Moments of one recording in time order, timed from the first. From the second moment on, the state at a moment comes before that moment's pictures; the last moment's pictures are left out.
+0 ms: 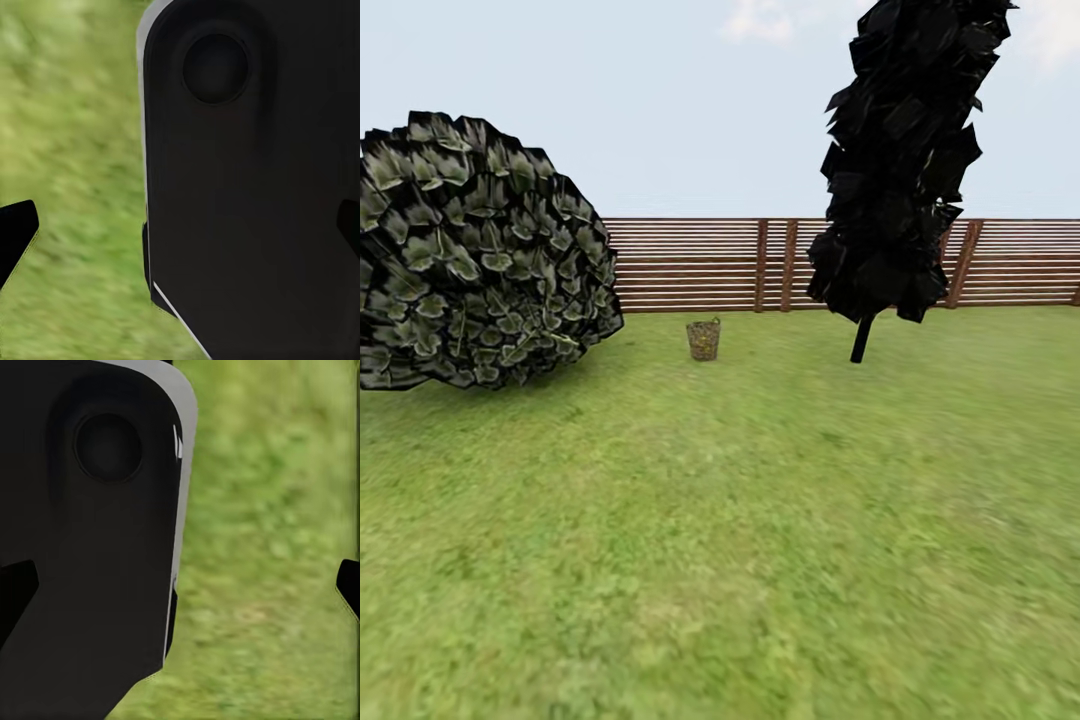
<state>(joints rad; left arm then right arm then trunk) 0.08 0.04 0.00 -0.15 0.00 -0.01 0.00 -0.06 -0.07 0.01 0.03 0.09 0.00 0.00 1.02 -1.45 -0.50</state>
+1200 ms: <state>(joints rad) 0.08 0.04 0.00 -0.15 0.00 -0.01 0.00 -0.06 -0.07 0.02 0.03 0.09 0.00 0.00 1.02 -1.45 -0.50</state>
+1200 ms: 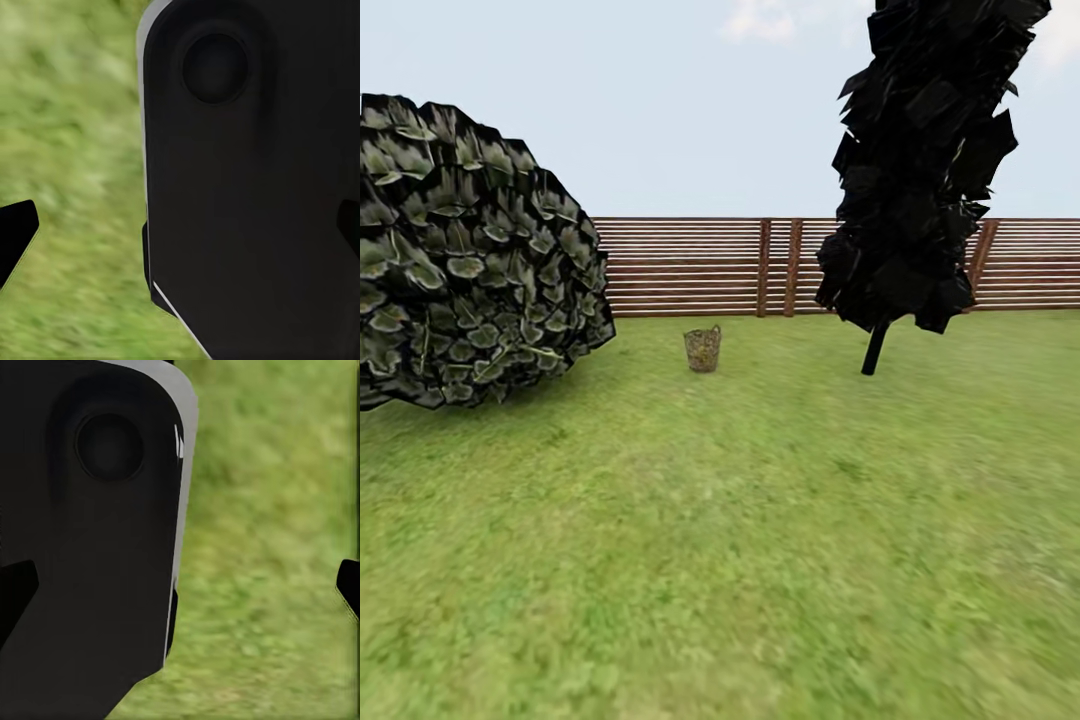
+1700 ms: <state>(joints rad) 0.08 0.04 0.00 -0.15 0.00 -0.01 0.00 -0.06 -0.07 0.02 0.03 0.09 0.00 0.00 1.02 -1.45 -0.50</state>
